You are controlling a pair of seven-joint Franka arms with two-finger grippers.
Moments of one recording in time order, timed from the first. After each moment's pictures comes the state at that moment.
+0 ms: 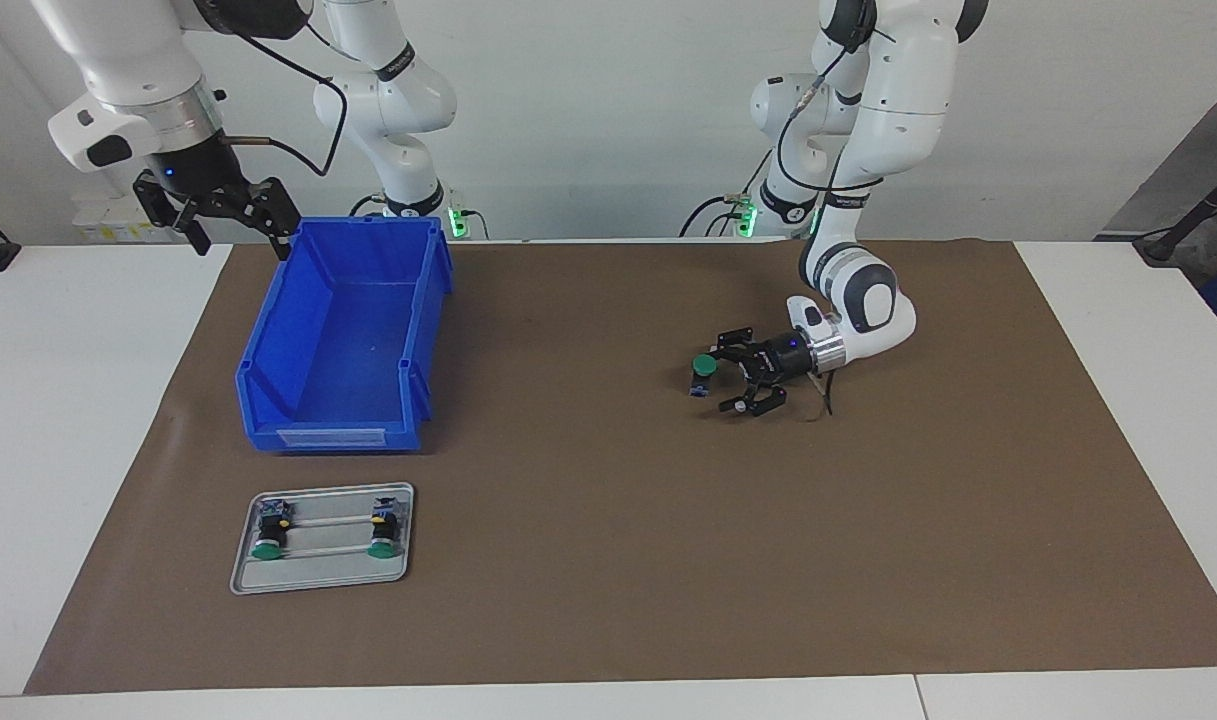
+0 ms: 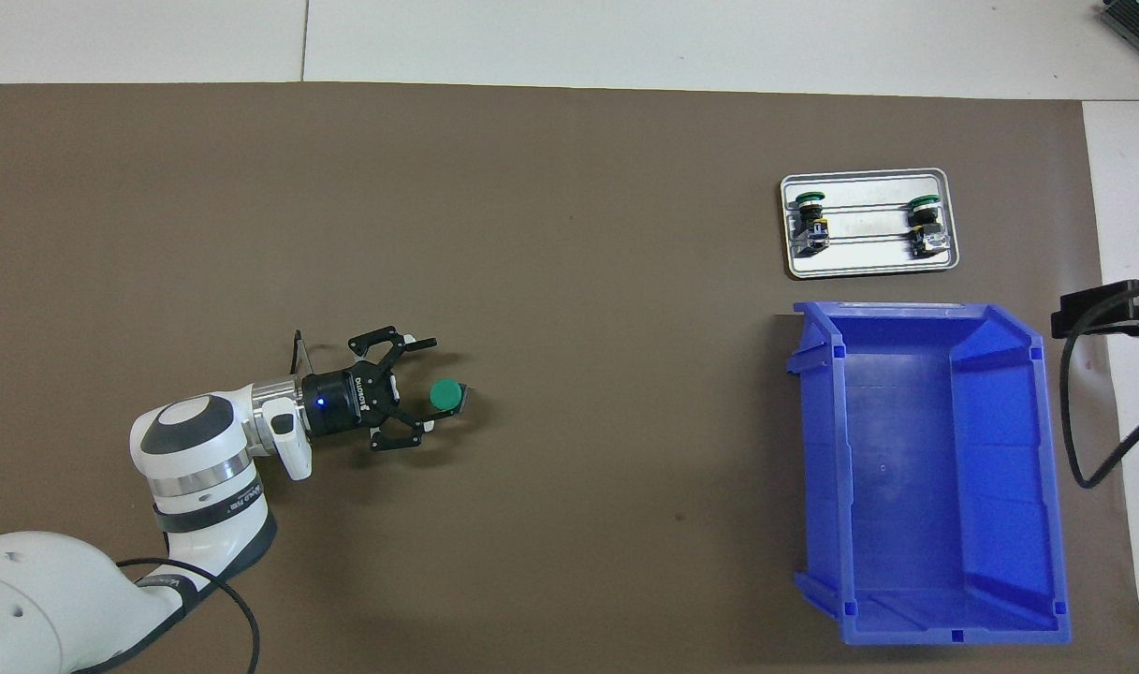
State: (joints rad) left arm -0.08 0.33 -0.04 -2.36 -1.77 1.89 2.71; right arm 0.05 -0.08 -0.09 -1.62 -0.06 1.55 0.03
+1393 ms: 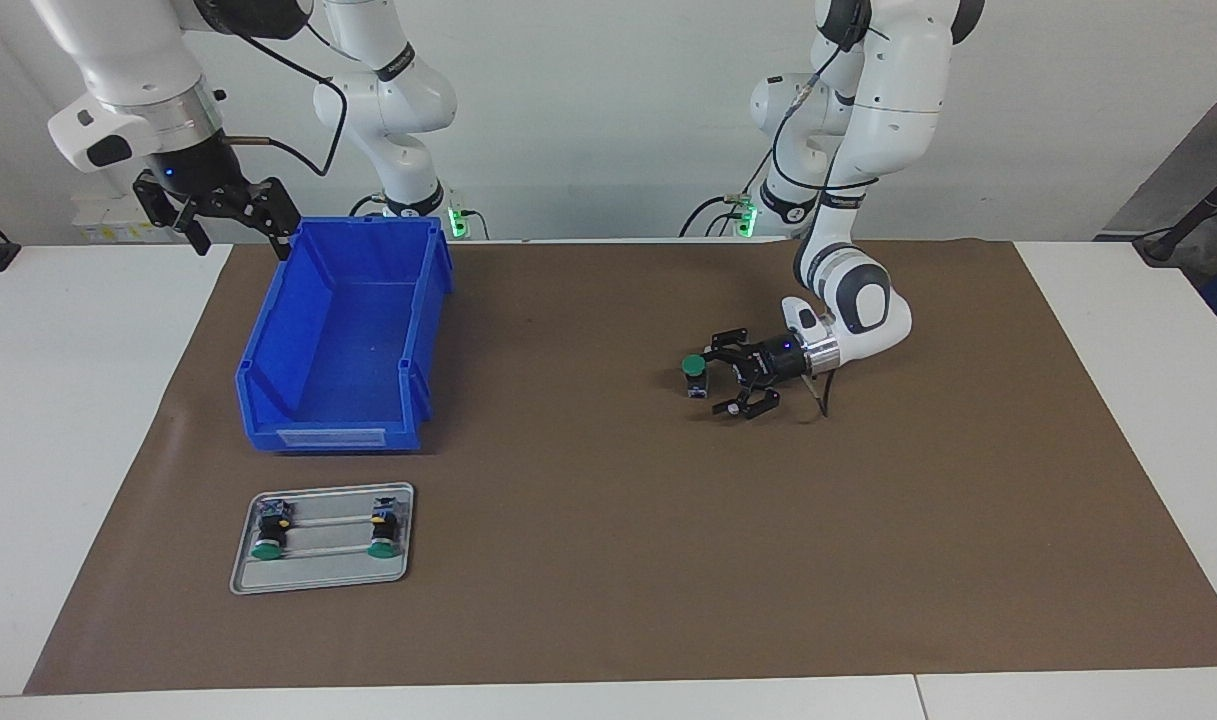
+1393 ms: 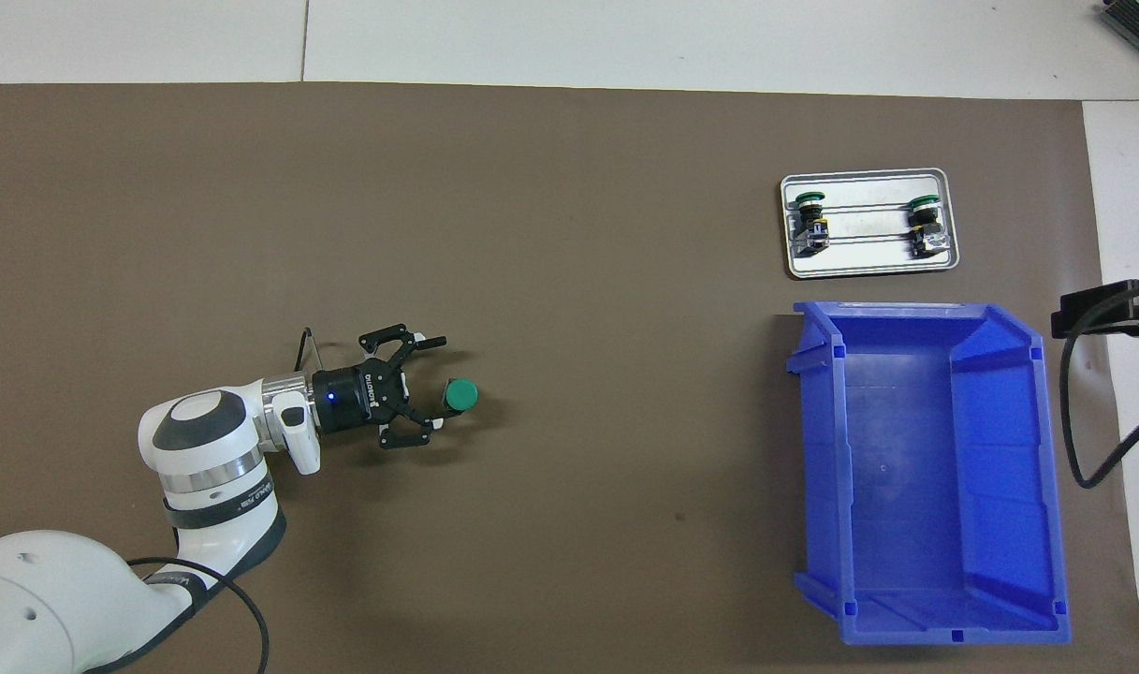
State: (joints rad) left arm -0.12 0.33 -0.04 -2.34 -1.77 1.93 2.63; right arm 0.05 -0.08 -0.09 -1.62 -0.06 1.55 0.03
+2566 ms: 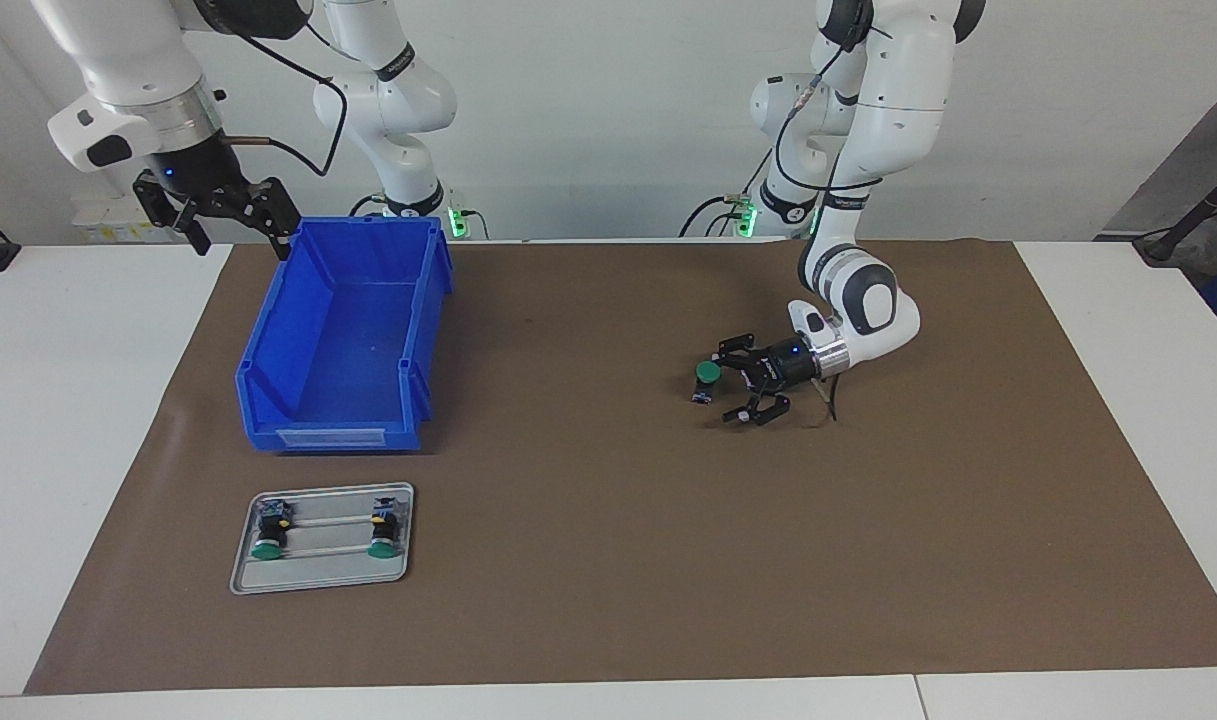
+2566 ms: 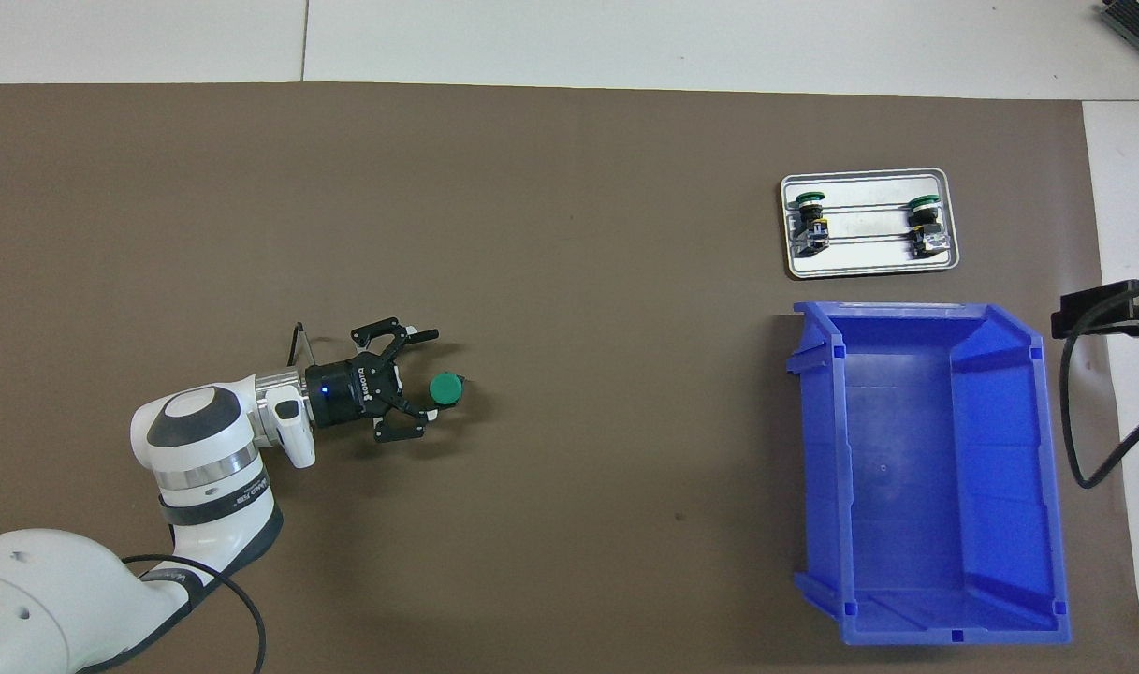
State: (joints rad) left arm -0.11 0.32 -0.04 -2.34 -1.77 1.95 2.61; right arm 0.05 -0.08 -0.09 -1.62 -0.06 1.55 0.03
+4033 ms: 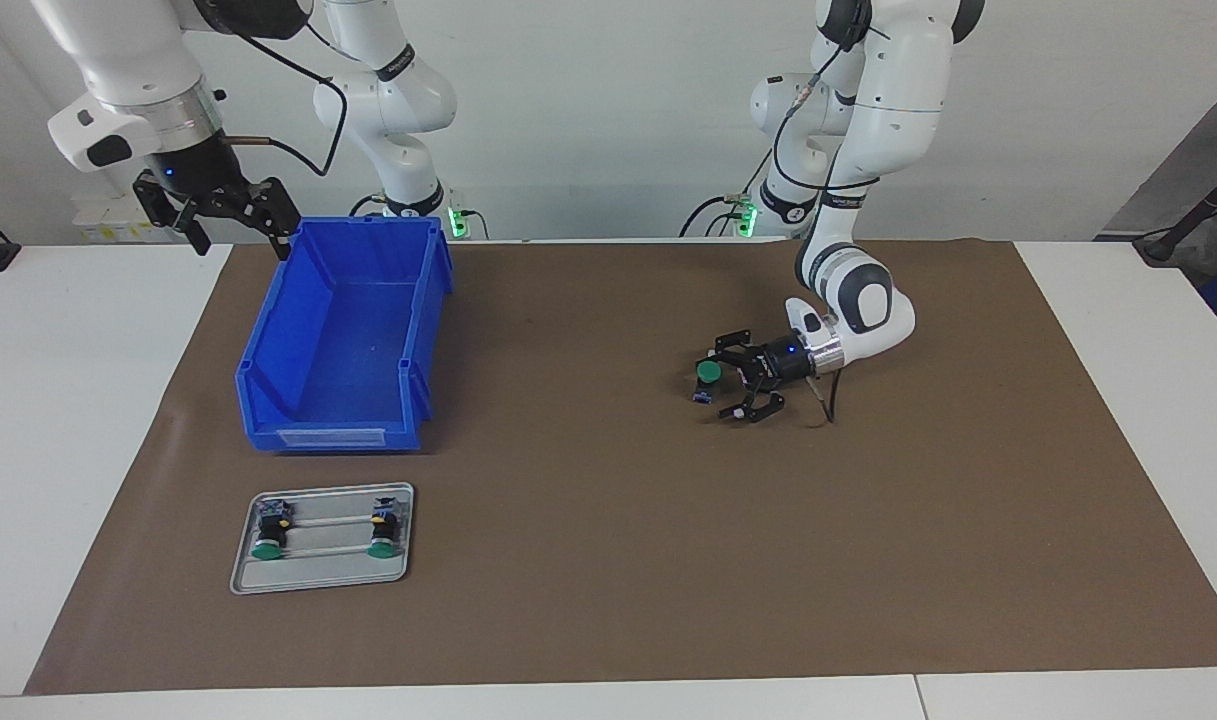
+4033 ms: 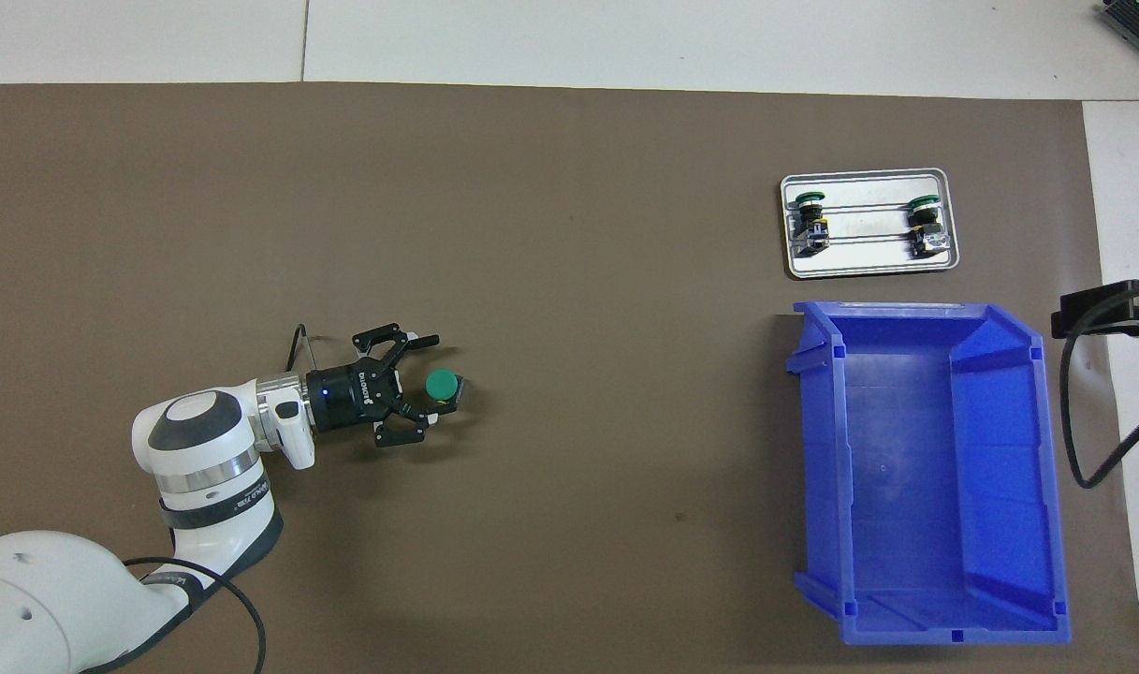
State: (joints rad) left arm -0.11 0.32 -0.04 -2.35 -1.77 1.95 2.55; right arm 0.05 -0.08 -0.09 -1.62 -0.06 1.55 0.03
